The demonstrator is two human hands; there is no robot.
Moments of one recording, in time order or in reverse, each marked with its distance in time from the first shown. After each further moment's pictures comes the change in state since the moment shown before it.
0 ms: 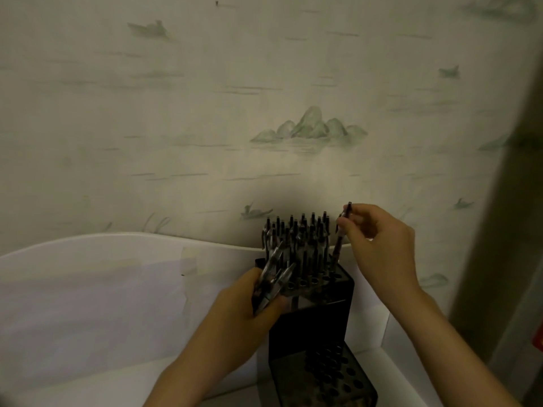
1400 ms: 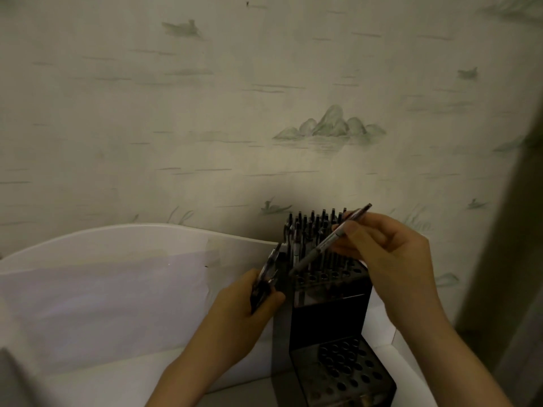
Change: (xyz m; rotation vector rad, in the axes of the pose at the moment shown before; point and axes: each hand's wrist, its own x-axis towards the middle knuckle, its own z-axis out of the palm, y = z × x) left_hand -0.015 -0.024 -0.022 0.029 0.046 0.016; right_hand -0.041 -0.066 0.004 0.576 -0.106 0.293
